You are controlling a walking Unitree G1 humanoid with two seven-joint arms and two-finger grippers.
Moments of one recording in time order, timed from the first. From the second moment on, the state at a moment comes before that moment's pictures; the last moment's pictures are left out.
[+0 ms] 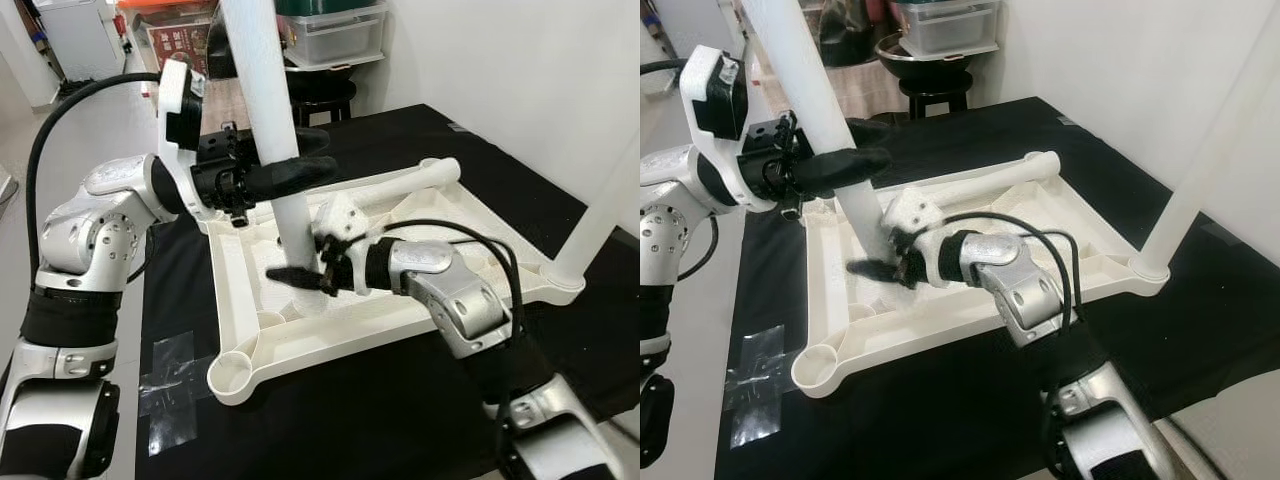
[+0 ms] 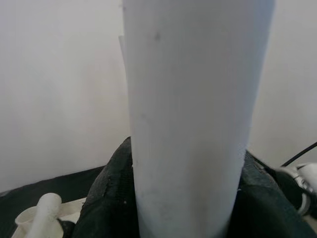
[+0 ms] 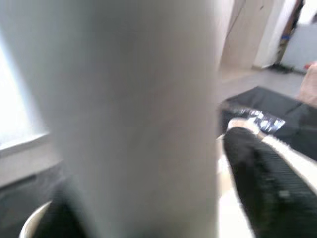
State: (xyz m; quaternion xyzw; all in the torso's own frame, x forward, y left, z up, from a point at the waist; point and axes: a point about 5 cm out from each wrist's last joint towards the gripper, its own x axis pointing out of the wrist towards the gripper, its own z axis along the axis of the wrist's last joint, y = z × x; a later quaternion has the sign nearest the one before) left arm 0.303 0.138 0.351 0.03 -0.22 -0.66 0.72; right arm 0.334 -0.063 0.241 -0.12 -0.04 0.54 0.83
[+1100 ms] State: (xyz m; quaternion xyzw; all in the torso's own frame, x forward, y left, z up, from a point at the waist) left arm 0.303 0.136 0.366 0.00 -0.24 -0.67 0.70; right arm 0.330 -0.023 0.220 -0.05 -0.07 0.56 0.82
